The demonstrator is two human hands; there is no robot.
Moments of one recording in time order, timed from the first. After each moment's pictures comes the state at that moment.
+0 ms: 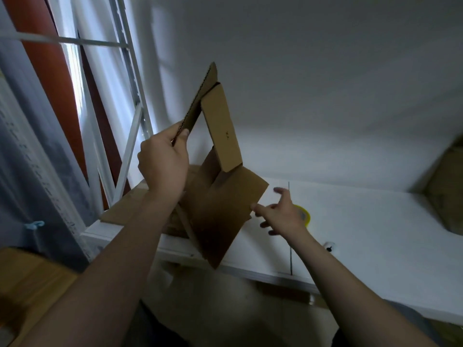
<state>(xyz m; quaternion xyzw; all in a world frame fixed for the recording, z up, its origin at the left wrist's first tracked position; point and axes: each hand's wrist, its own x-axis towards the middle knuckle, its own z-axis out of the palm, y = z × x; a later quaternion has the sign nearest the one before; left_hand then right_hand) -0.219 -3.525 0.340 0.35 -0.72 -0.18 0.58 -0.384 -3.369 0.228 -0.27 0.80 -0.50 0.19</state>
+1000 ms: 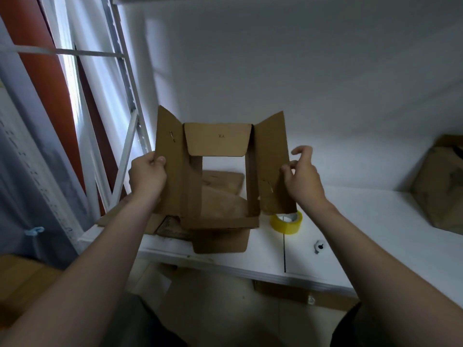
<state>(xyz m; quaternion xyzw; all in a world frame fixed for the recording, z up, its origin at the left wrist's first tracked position) -0.204 -3.563 0.315 0.43 -0.66 -0.39 0.48 -0.426 -3.342 0.294 -0.34 0.81 -0.48 -0.07</state>
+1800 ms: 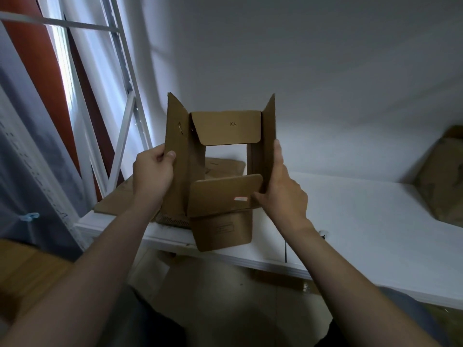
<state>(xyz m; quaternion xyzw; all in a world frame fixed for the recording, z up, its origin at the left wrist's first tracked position) -0.198 -3.543 0.297 0.35 -0.71 -0.40 0.46 -0.374 -3.360 0.243 -0.39 0.86 -0.30 -0.16</state>
